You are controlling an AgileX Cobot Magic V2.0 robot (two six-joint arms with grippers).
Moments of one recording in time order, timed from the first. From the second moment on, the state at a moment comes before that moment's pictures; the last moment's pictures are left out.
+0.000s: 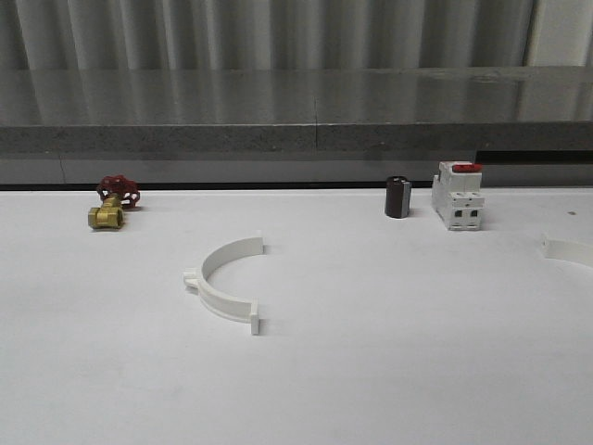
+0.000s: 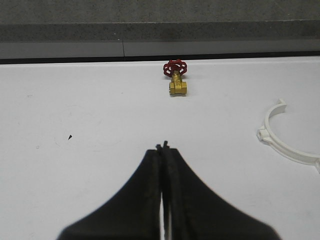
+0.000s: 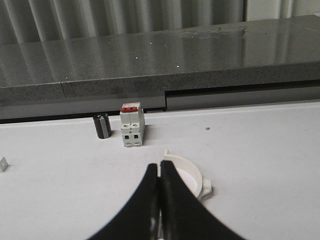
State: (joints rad) left arm -0.12 0.30 -0.42 0.00 0.58 -0.07; right arm 0.01 -0.01 -0.02 0.00 0.16 0.14
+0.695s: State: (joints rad) left arm -0.12 0.30 -0.42 0.00 0.58 -0.07; right arm 0.01 0.93 -0.66 0.00 0.51 0.16
